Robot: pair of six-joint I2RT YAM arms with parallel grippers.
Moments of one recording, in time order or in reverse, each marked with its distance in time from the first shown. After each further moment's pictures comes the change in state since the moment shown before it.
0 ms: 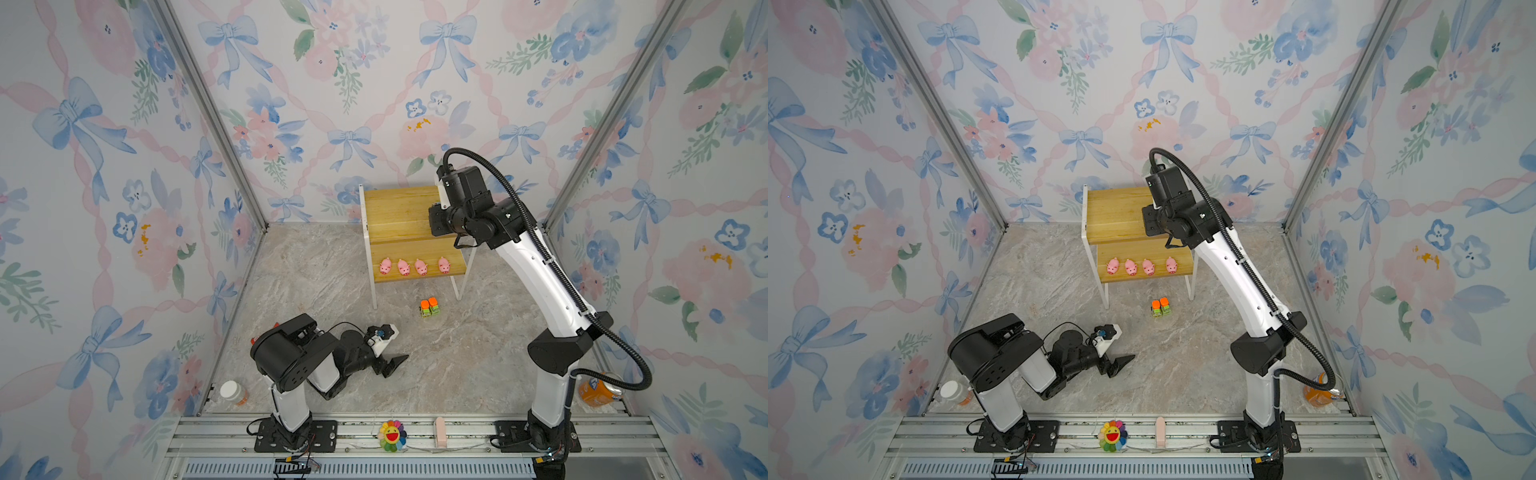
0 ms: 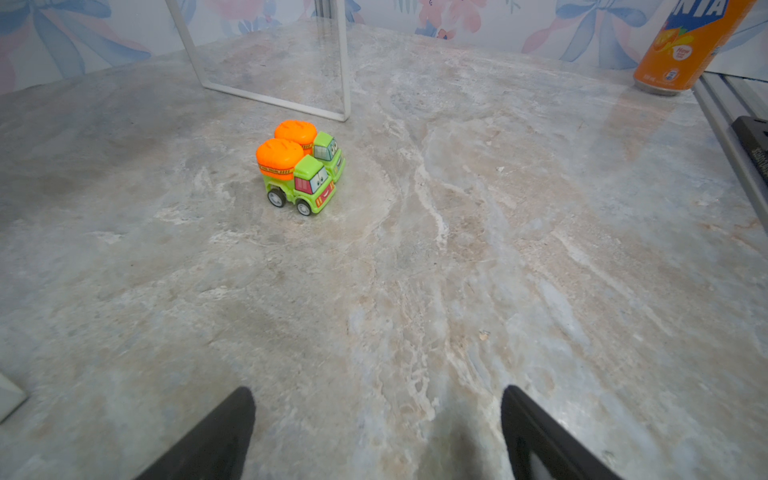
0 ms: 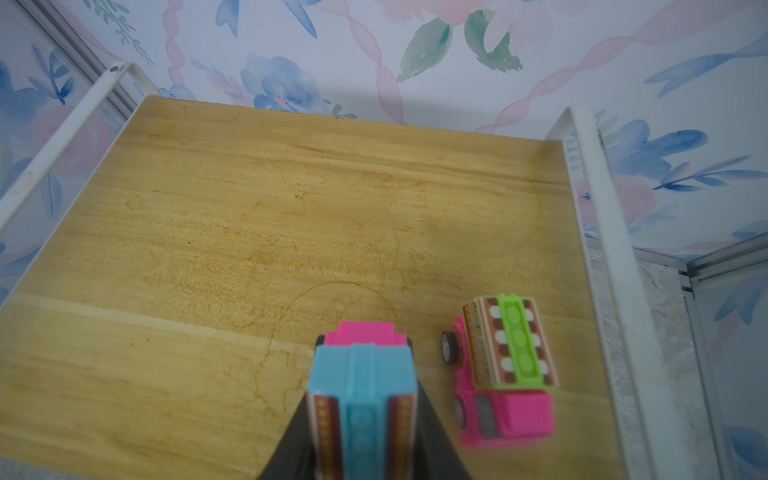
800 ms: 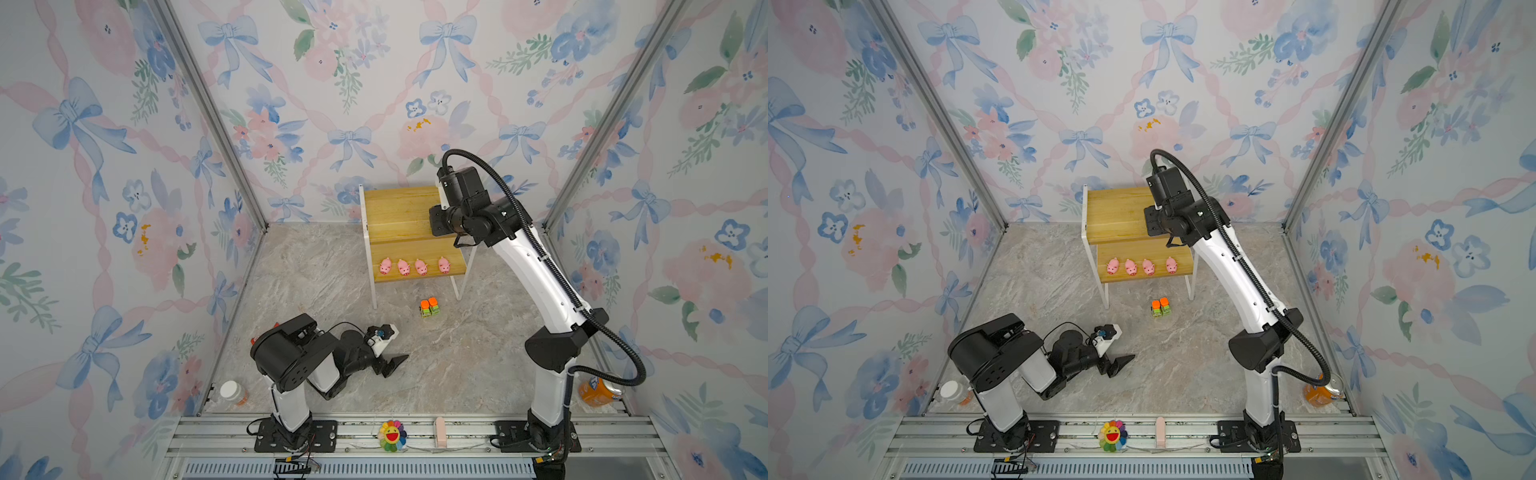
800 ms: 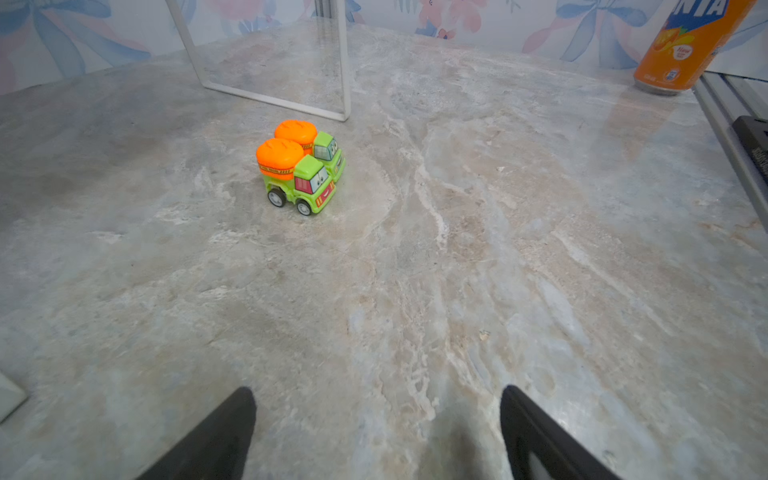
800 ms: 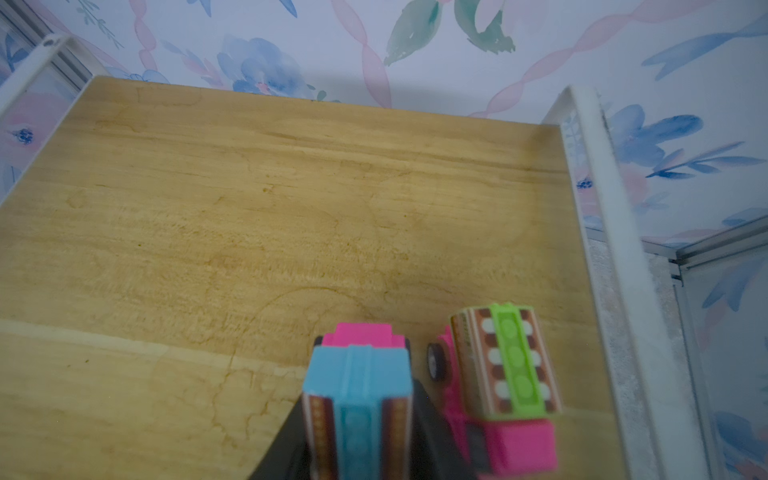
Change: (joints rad) left arm 0.000 0.000 0.000 0.000 0.000 0.000; right arm -0.019 0.026 0.002 -0.007 0.006 0.001
